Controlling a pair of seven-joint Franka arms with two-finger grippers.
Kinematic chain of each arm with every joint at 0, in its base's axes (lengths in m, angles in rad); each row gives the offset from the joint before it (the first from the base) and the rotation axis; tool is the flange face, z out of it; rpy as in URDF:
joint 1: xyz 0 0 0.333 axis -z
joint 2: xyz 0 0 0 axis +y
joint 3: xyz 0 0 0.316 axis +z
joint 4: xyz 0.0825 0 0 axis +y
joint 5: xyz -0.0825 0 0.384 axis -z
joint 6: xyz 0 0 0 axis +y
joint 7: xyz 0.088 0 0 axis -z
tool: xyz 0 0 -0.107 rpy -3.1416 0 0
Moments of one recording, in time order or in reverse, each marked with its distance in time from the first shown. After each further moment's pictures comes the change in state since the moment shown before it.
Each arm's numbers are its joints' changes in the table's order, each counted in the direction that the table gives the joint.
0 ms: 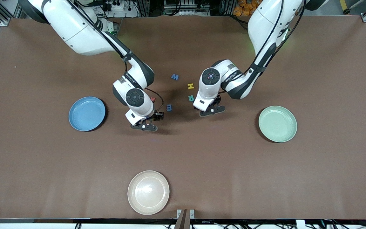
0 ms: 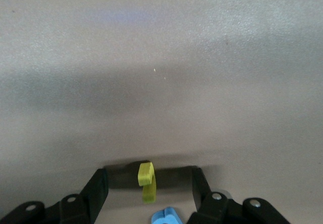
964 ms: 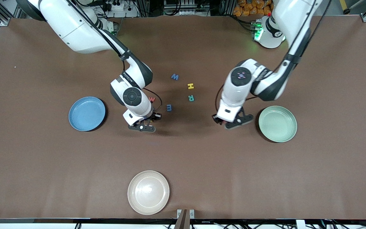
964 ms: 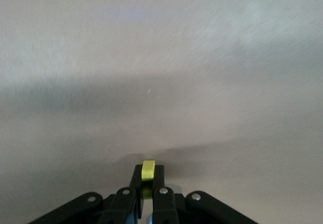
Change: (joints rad) left arm -0.225 -0.192 0.020 -0.024 -0.013 0.059 0.148; right arm 0.034 -0.051 0.005 -0.006 0.001 0.025 0.003
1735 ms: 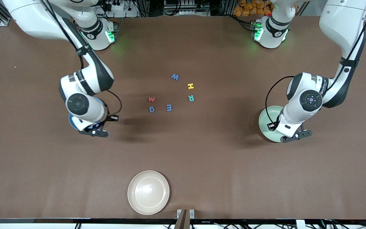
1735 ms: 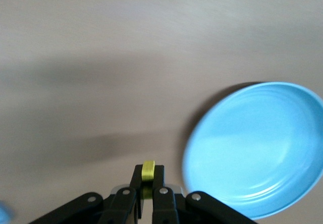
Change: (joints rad) left arm -0.347 -0.012 0.002 0.121 -0.001 0.045 0.406; right arm 0.324 -0.223 -0.009 0.176 -0.002 0.190 -0.360
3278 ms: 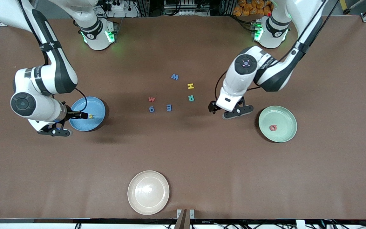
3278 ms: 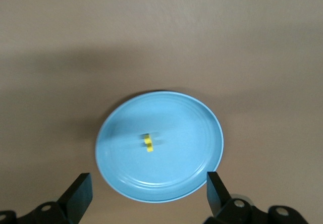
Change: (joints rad) left arm 0.140 -0.033 -0.361 -0.070 -0.022 0.039 -0.505; right arm 0.023 -0.093 -0.115 -0.131 -0.062 0.215 -0.213
